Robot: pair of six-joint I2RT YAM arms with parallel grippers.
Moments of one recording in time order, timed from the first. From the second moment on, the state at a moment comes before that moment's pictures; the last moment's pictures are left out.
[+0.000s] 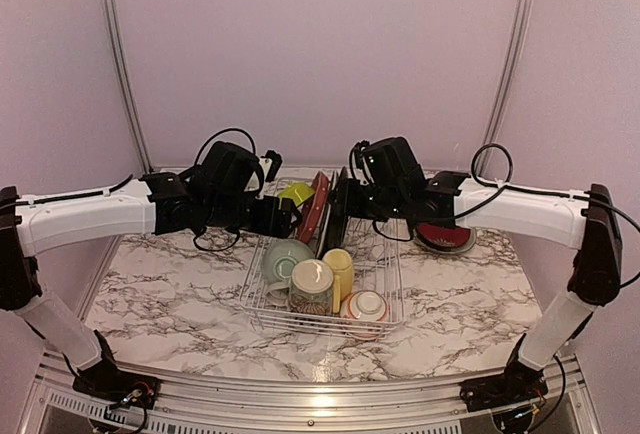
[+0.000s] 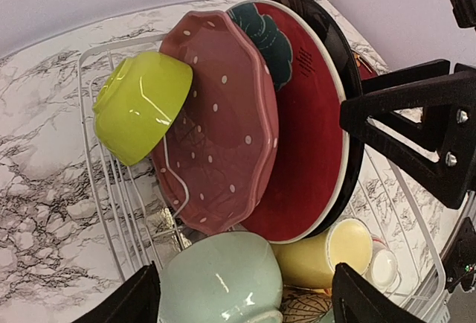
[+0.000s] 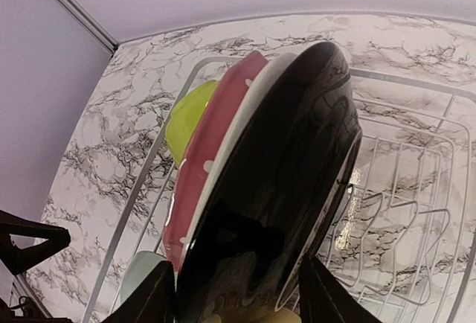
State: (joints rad) left arm -0.88 1.54 1.22 -0.34 -0.11 -0.44; right arm 0.84 1.63 1.29 -0.24 0.19 0.62
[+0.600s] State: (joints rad) left arm -0.92 1.59 1.25 -0.33 -0.13 -0.44; right arm 0.84 1.60 1.29 -0.30 0.29 0.64
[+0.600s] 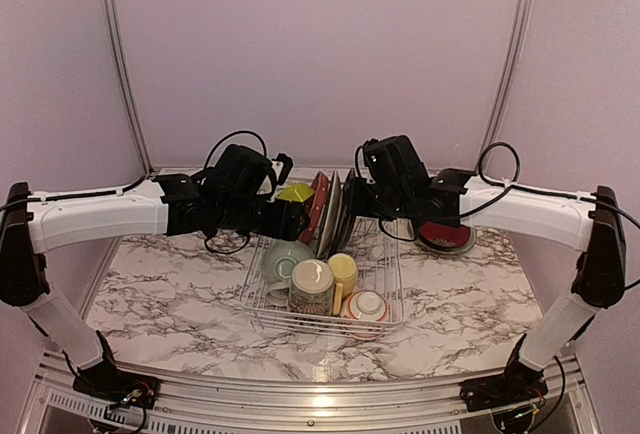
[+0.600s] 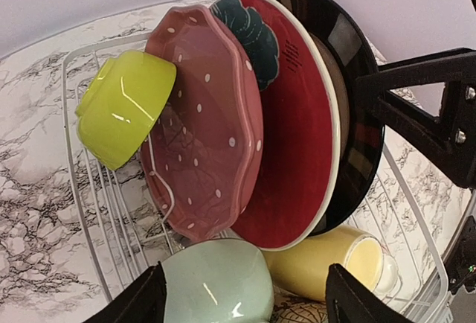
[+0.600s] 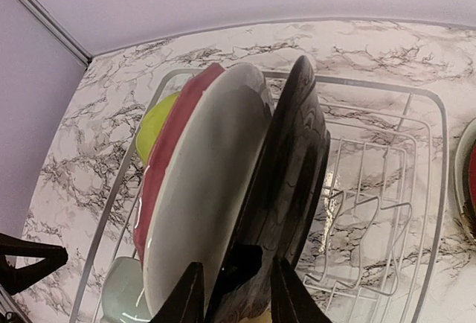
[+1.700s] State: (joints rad) left arm -0.92 1.61 1.28 -0.32 -0.22 -0.43; right arm 0.93 2.02 1.81 -0.92 0.73 0.97
